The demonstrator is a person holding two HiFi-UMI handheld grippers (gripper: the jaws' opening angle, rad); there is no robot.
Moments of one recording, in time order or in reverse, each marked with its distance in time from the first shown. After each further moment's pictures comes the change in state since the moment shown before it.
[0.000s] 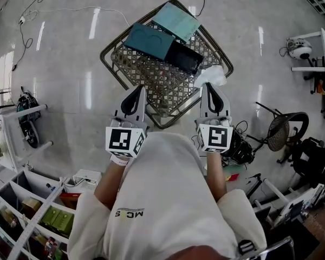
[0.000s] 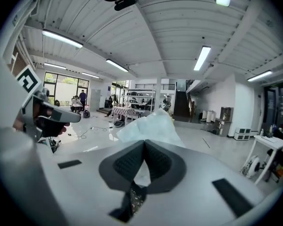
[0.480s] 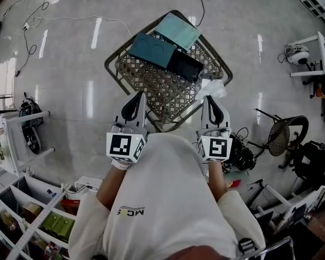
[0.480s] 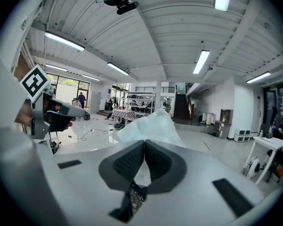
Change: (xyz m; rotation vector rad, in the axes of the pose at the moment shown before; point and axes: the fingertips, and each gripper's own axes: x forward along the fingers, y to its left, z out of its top) left arm -0.020 0.005 0.021 0.017 -0.046 -0.003; right arm -0.029 0.013 0.005 -0.003 -0.030 -0.002
